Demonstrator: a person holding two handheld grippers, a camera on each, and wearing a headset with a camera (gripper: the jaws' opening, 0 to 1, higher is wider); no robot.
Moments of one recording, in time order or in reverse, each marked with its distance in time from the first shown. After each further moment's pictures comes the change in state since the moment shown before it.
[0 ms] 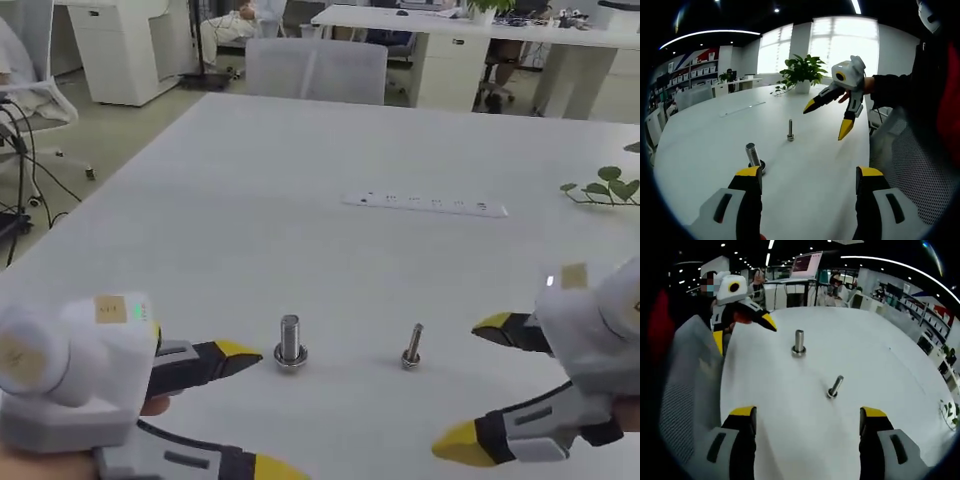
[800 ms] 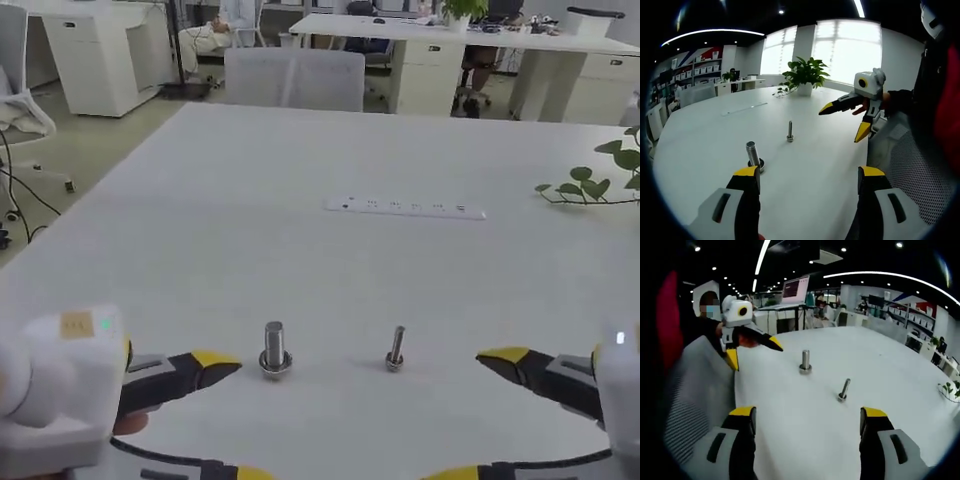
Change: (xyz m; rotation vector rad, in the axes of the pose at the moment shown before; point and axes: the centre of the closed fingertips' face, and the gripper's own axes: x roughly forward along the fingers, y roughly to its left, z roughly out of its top) left arm -0.011 -0.009 0.001 -0.038 -0.025 0.016; right arm -0.025 0.036 0.009 0.123 -0.221 -0.073
